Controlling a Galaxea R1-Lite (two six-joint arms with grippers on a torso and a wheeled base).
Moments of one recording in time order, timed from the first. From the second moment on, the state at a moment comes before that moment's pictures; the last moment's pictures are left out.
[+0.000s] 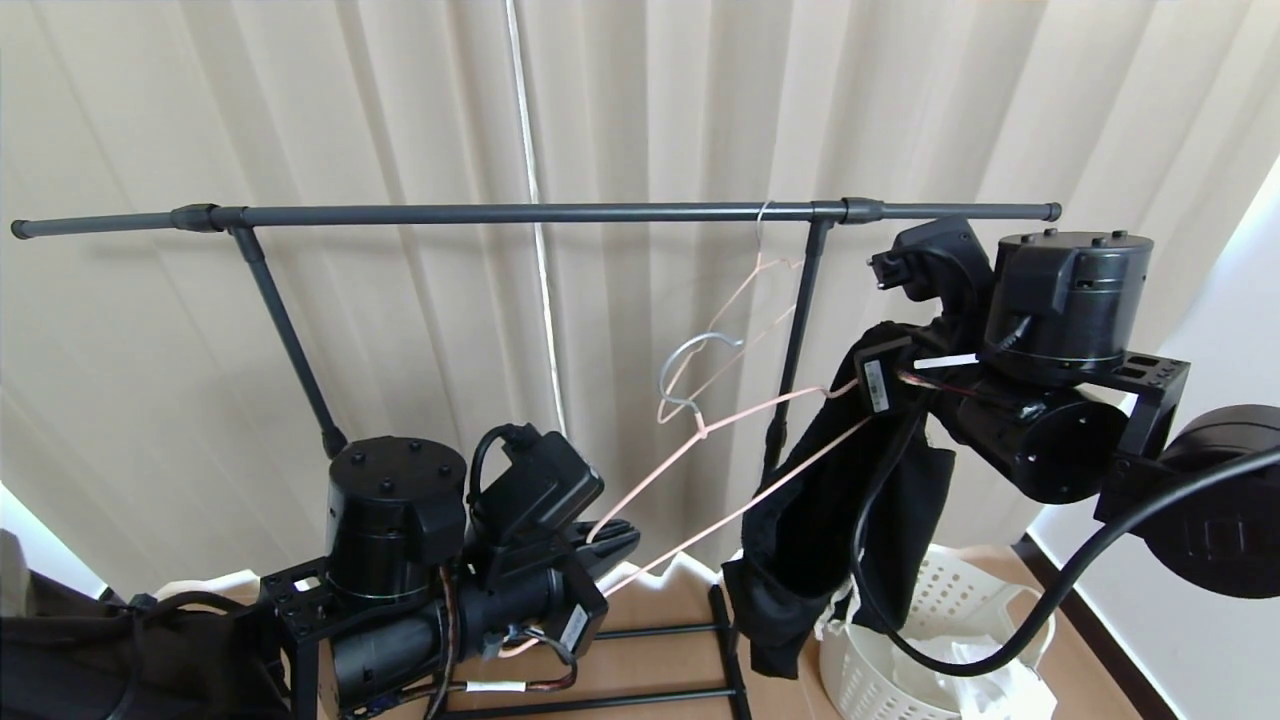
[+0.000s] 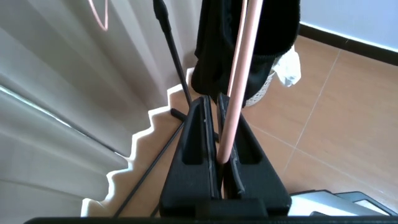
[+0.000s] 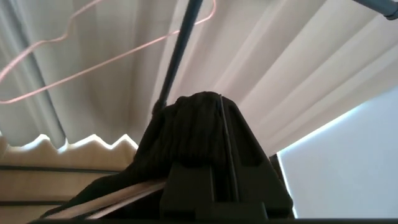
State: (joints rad) left arm -0.70 1.78 -0.53 -0.90 -0.13 0.24; right arm 0.57 1.72 -0.95 -0.56 -0.63 -0.17
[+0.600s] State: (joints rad) left arm -0.70 1.79 -0.54 -0.91 -0.13 0.24; right arm 0.76 1.71 -0.94 -0.56 -0.68 -0.09
